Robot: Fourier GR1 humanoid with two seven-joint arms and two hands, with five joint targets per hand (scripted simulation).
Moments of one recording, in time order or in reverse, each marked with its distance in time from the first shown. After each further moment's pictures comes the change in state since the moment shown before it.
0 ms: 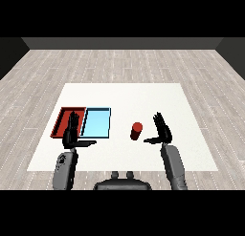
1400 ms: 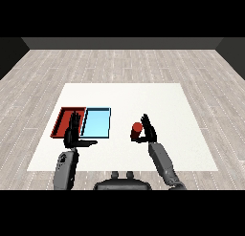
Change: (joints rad) left arm -0.013 0.000 -0.005 0.023 0.018 -0.022 -0.012; right arm -0.131 0.040 0.185 0.314 -0.101 -0.172 -0.173
